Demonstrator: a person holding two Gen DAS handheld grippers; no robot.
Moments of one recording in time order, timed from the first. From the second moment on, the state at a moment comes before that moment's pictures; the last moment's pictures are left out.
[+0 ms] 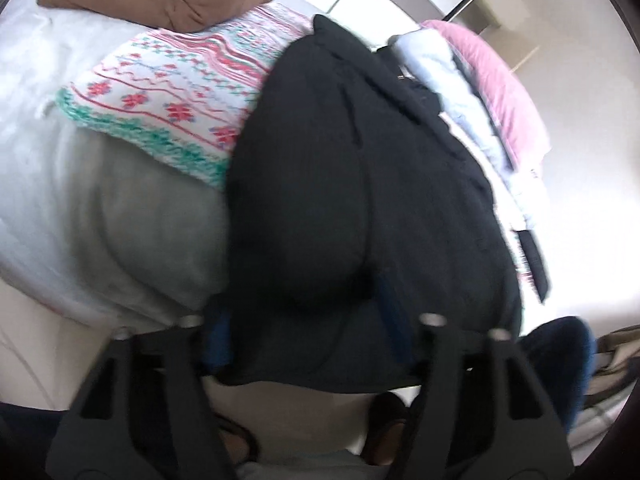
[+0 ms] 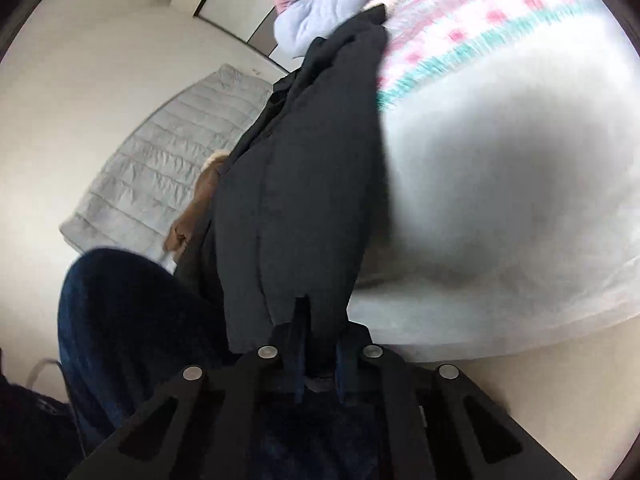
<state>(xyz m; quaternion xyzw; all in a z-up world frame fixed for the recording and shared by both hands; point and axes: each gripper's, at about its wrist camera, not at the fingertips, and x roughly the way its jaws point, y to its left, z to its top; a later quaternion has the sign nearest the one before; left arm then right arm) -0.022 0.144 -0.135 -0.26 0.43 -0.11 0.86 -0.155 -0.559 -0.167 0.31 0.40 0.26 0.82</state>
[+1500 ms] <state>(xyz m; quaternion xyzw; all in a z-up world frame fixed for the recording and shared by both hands) -0.035 0.143 -0.091 -0.21 0.43 -0.14 0.87 -0.178 -0.542 -0.081 0.40 0.28 0.19 0.85</state>
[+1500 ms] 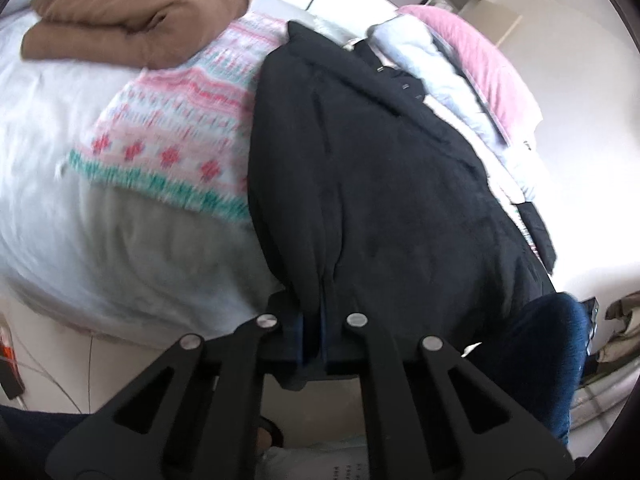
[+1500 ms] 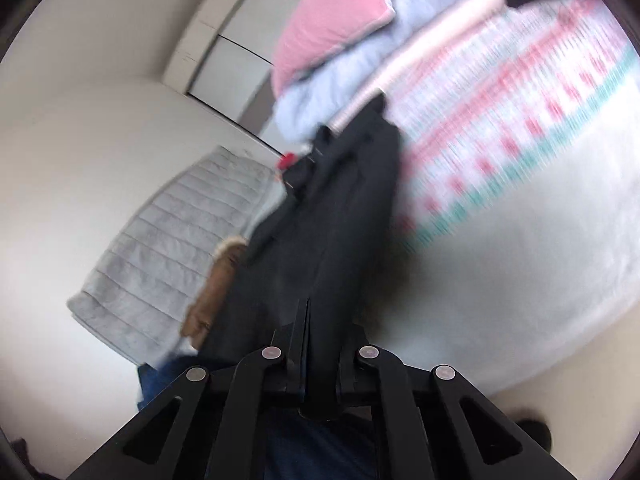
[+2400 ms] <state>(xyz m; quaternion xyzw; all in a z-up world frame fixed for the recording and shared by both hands) 0.024 0.169 0.036 -0.27 0.37 -0.14 0.88 -0.102 -0.555 0.036 0.53 0.17 0.15 0.82</state>
